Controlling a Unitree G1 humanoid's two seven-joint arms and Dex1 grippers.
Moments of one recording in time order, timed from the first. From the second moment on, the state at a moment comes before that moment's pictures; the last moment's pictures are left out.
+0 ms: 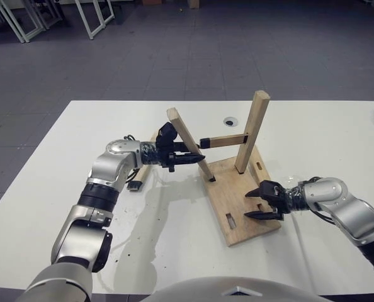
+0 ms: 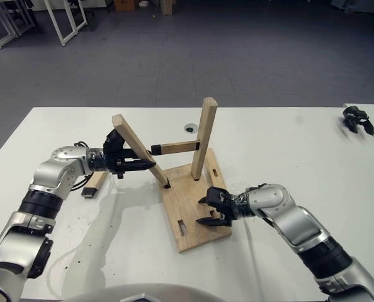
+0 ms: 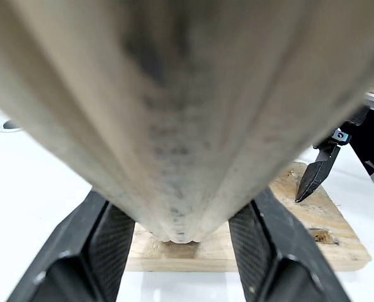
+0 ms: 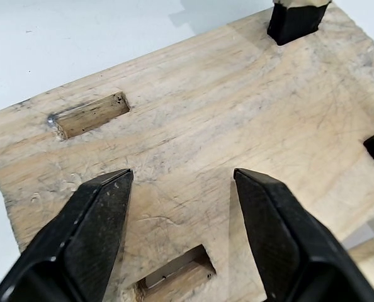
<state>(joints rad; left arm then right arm) -0.59 0.50 -0.21 0.42 -0.45 0.42 -1.22 -0.18 -0.85 0.42 -0.25 0.21 0.44 1.03</state>
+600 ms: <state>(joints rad) -0.70 0.47 -0.27 0.52 -0.39 0.47 -1.24 -0.21 -0.84 0.46 -0.26 0.05 0.30 1.00</state>
